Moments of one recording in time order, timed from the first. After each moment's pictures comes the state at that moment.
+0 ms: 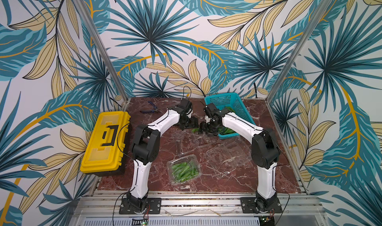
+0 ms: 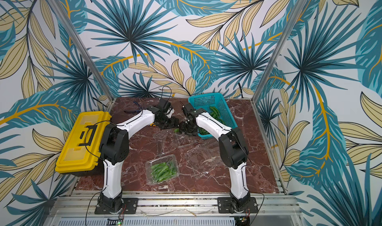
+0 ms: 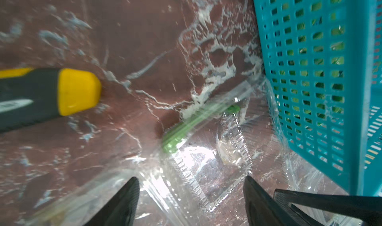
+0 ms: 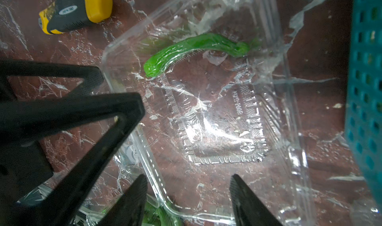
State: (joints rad) left arm -0.45 2.10 1.74 -0.77 0.30 -0.44; right arm 0.53 2.03 1.69 -0.91 -0.22 0.64
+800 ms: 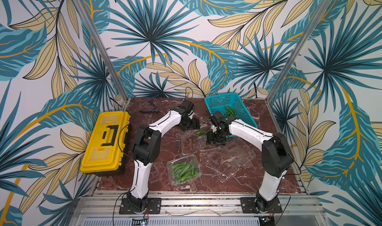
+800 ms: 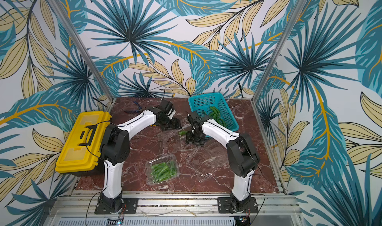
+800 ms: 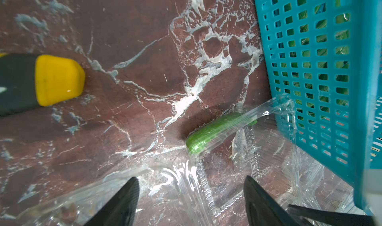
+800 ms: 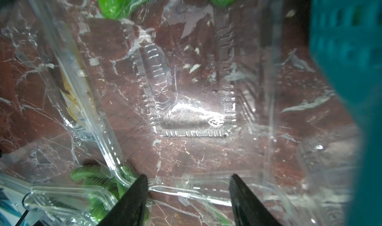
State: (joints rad) left arm -0.47 2.10 1.73 -0.78 0.29 -0.45; right arm 0.53 1.84 1.42 -0.92 -0.16 0.59
